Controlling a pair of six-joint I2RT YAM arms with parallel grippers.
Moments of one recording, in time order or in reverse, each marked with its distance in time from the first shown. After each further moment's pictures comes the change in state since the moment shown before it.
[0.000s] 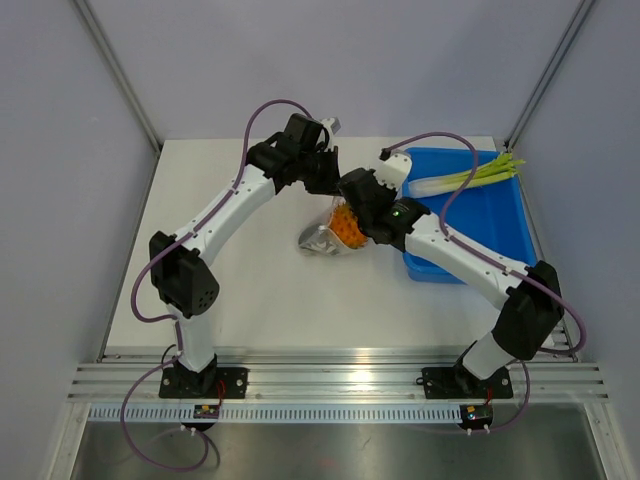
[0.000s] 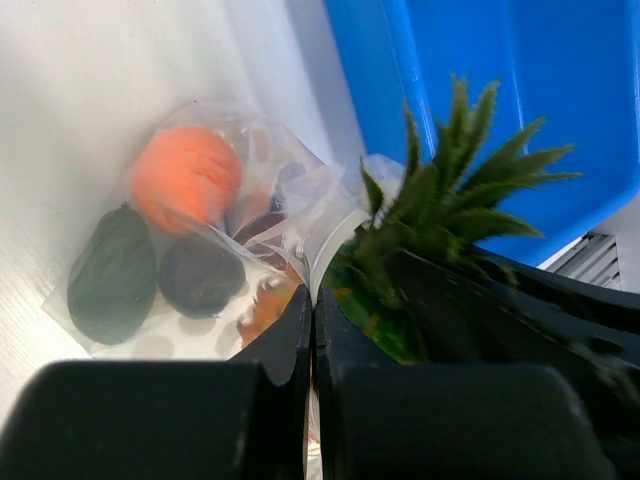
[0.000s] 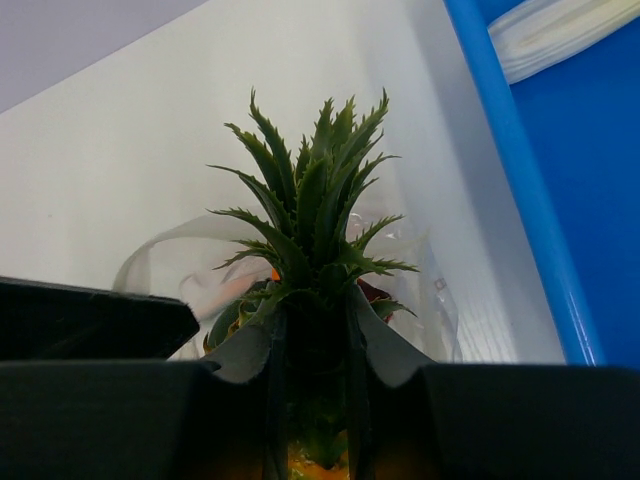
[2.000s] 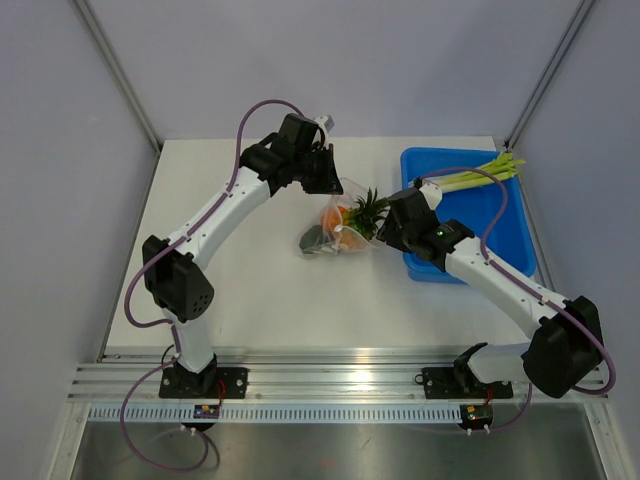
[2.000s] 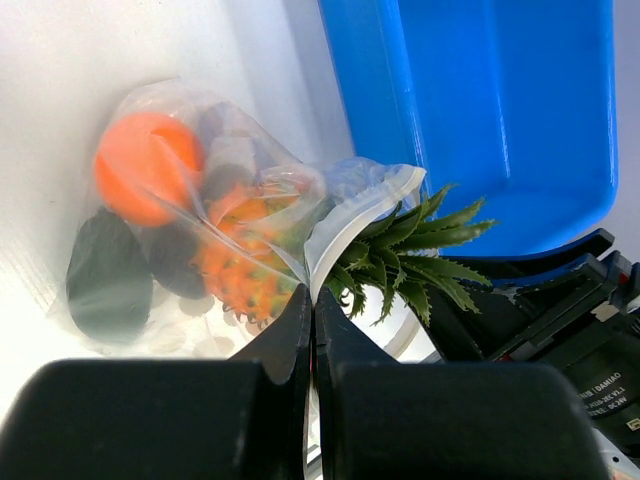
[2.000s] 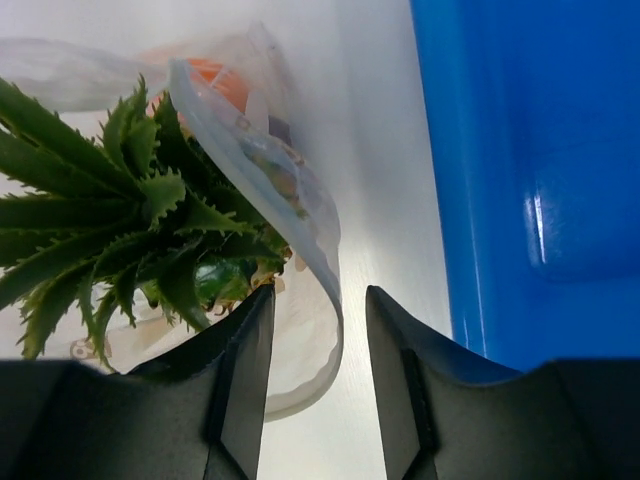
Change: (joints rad) left arm 0.009 -0.044 -0.039 0.024 -0.016 -0.063; right arm -0.199 -0.241 -0.353 0.005 -0.445 -0.025
